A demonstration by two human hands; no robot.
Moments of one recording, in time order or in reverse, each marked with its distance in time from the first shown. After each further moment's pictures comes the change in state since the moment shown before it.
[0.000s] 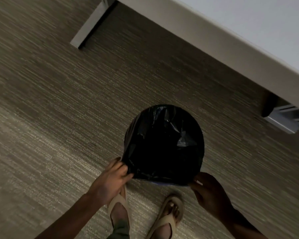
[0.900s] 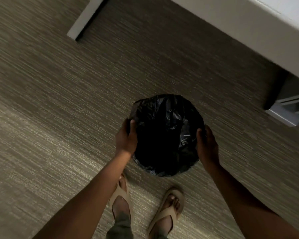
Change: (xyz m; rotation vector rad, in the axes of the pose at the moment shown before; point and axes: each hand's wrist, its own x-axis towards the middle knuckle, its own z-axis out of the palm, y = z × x) left_hand 0.115 -0.002 -0.032 -1.074 0.416 -0.952; right_hand 0.127 -0.005 -0.027 0.712 0.207 0.938
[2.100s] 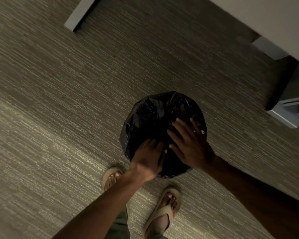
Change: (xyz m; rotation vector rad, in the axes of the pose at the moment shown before) left_hand -0.049 -0.010 0.047 0.739 -0.354 0.609; right_hand 0.007 -0.022 0.009 -0.979 -0.141 -1.202
